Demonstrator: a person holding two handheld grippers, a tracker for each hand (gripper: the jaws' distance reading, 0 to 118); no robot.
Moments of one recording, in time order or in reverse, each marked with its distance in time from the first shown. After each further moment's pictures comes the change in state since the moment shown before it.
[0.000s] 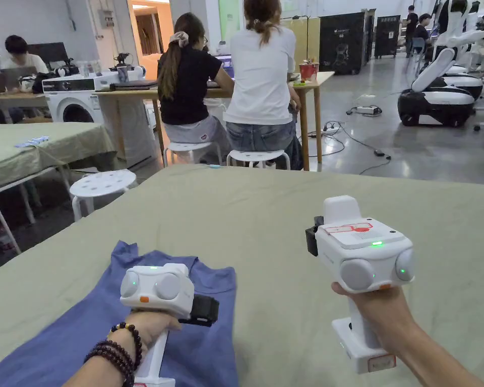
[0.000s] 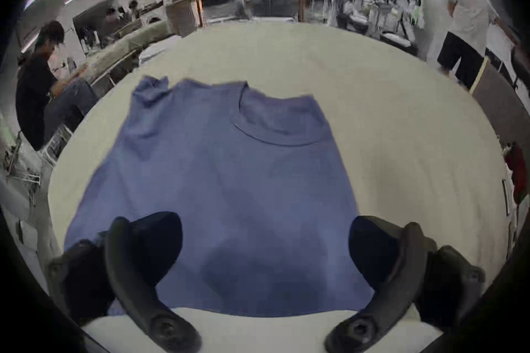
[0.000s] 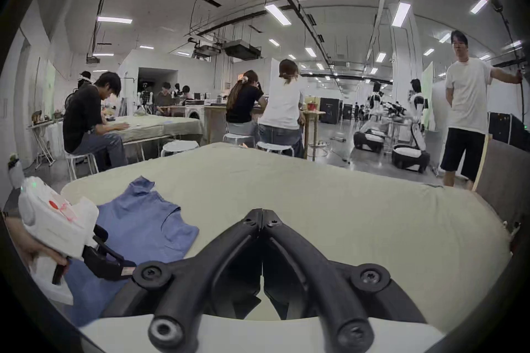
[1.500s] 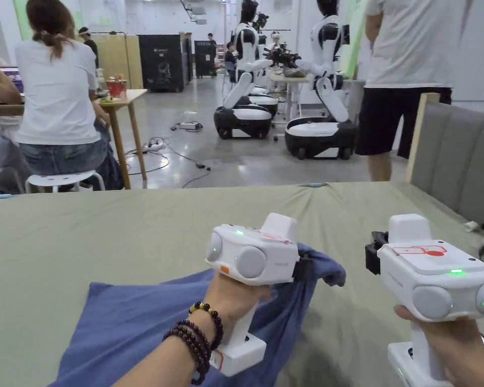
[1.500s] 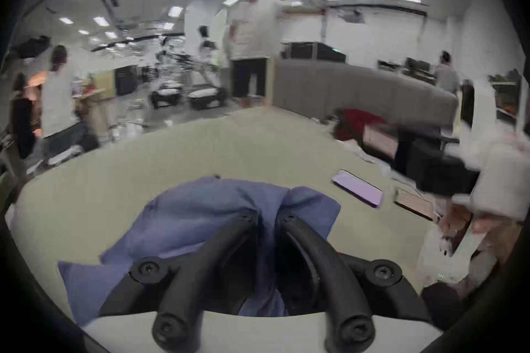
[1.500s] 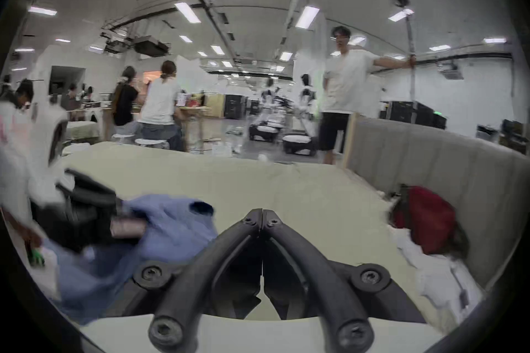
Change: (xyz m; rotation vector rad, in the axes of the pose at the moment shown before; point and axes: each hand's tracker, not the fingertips) left arm 0.512 -0.004 0.151 0.364 -0.856 -0.643; right arm 0.321 -0.089 0.284 -0.025 -0.619 -0.122
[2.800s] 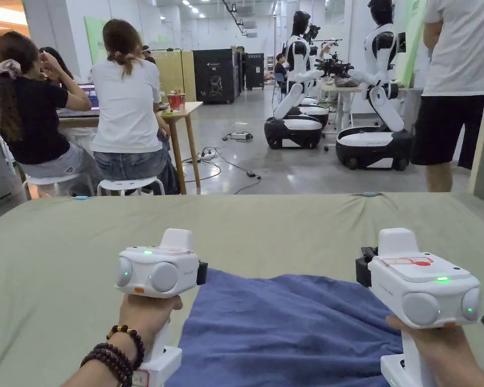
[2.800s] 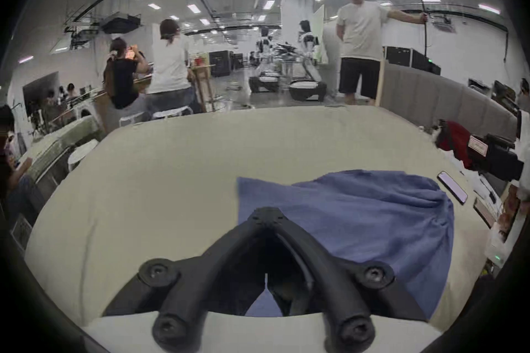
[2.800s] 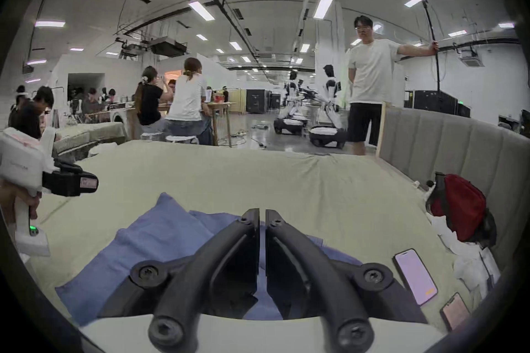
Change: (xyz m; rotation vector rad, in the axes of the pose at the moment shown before) left arm -0.166 -0.090 0.188 0.006 0.607 0.249; right arm -0.116 0.002 0.000 -0.025 0.213 0.012
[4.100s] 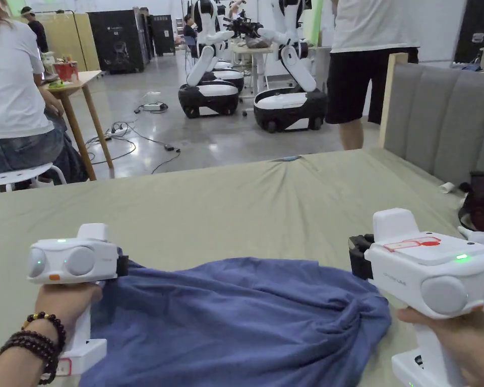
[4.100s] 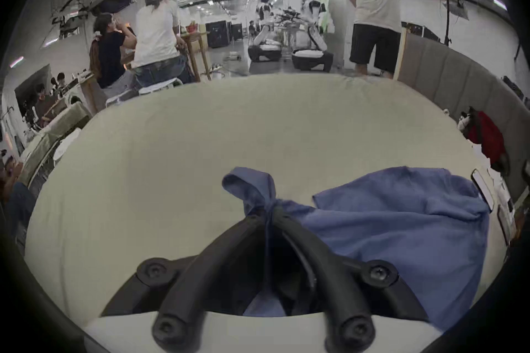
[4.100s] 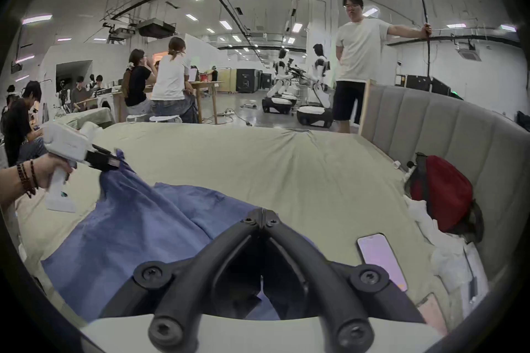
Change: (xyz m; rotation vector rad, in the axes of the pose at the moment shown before) left arm 0.017 0.029 -0.114 -0.152 -0.016 -0.011; right arm 0.109 -0.019 0.021 -0.136 -0.078 -0.029
